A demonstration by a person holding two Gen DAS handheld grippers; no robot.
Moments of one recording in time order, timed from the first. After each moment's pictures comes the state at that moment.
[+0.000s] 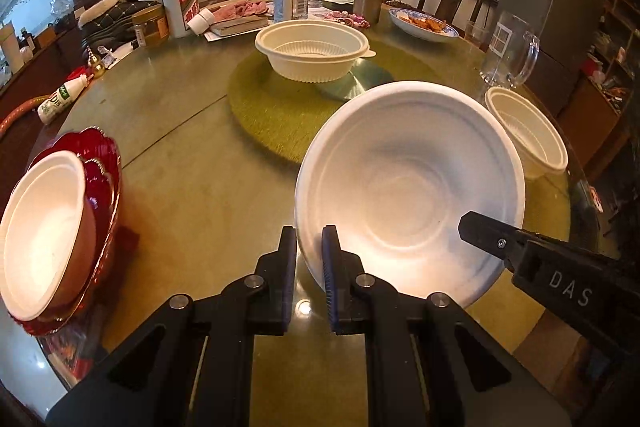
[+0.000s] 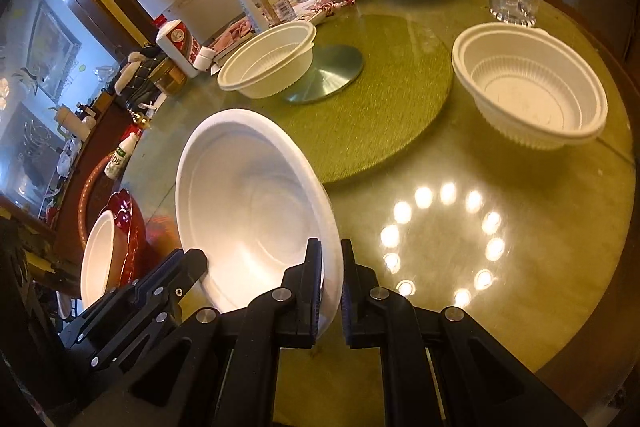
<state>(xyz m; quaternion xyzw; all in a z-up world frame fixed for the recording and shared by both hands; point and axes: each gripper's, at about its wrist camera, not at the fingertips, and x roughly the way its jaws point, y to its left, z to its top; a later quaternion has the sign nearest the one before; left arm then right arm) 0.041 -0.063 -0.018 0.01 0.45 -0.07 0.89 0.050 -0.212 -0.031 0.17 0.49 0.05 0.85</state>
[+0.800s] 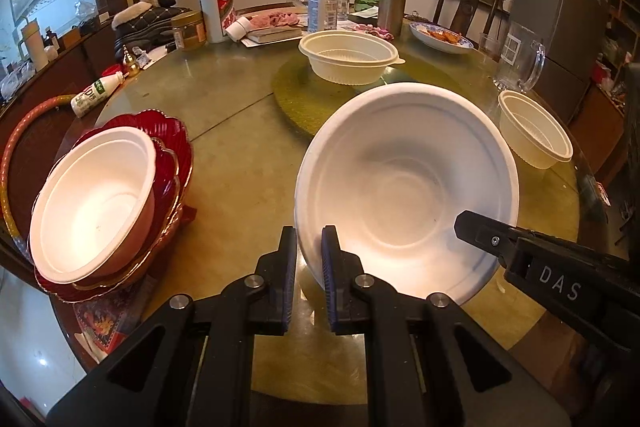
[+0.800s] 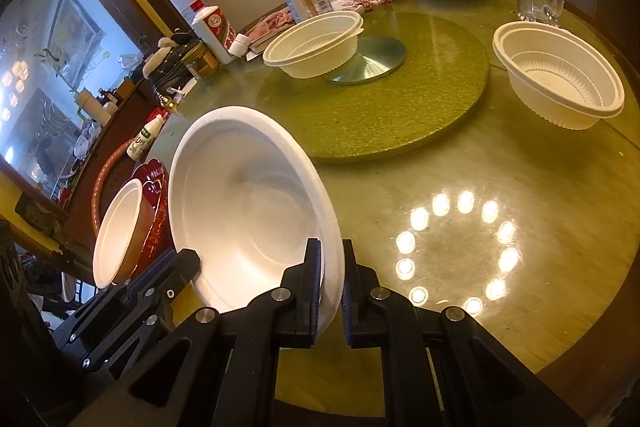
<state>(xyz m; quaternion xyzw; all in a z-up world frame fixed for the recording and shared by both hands) 0.005 -0.024 -0.013 0.01 0.42 -0.04 0.91 0.025 -0.172 -0.034 0.16 0.47 0.08 0.86</state>
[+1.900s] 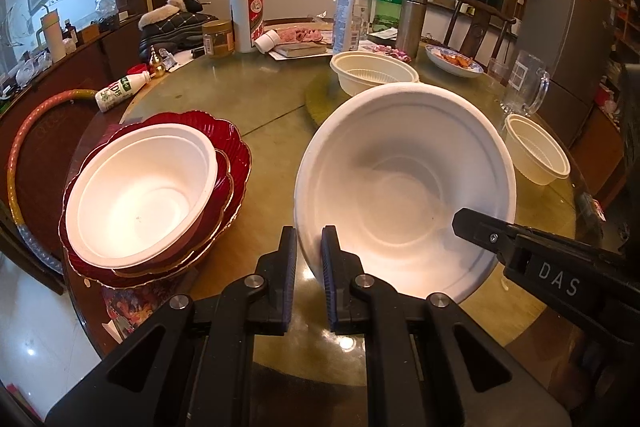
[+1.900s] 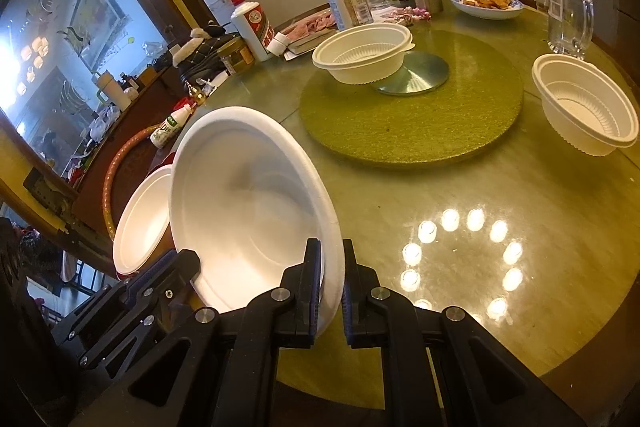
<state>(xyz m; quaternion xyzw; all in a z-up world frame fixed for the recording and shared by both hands) -0.017 0.010 0.001 -0.02 0.40 -0.03 0.92 0.018 -0.139 -0.016 0.12 0.45 0.12 0.88</state>
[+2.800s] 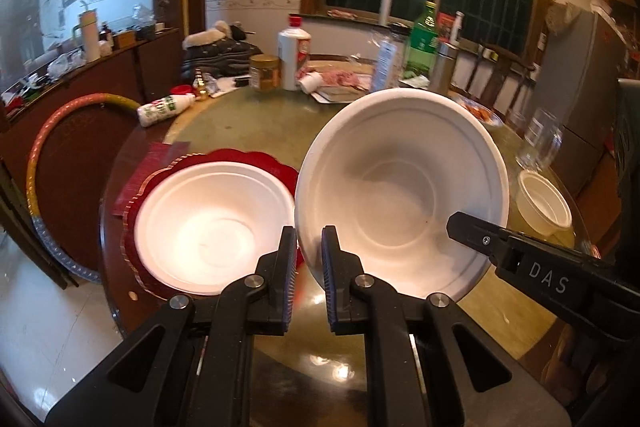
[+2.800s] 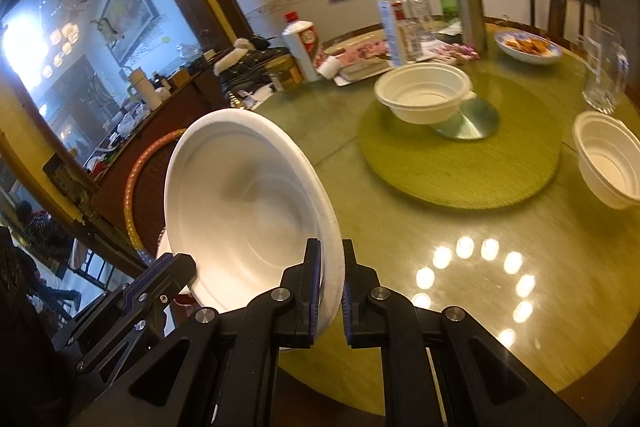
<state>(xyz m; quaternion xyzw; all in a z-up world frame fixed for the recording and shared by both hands) -0.027 0.068 0.038 -0.06 0.35 0.02 0.94 0.028 -0.086 0.026 0.10 0.41 0.17 0.89</state>
